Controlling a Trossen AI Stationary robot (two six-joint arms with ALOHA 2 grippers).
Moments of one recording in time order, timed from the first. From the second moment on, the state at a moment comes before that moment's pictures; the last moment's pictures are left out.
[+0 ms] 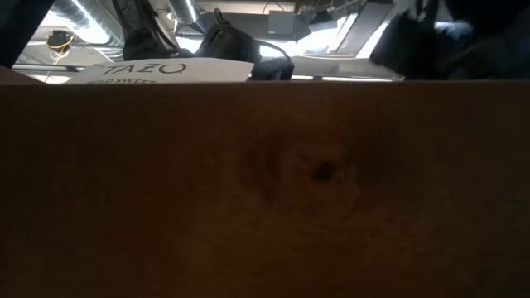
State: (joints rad) left arm -0.02 2.01 0.90 0.64 0.26 -0.83; right arm 0.46 1.60 0.66 0.18 0.36 0.31
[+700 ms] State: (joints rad) left arm -0.11 1.61 1.05 -0.08 0.41 -0.39; right arm 0.56 1.34 0.65 -0.27 0.65 0.49
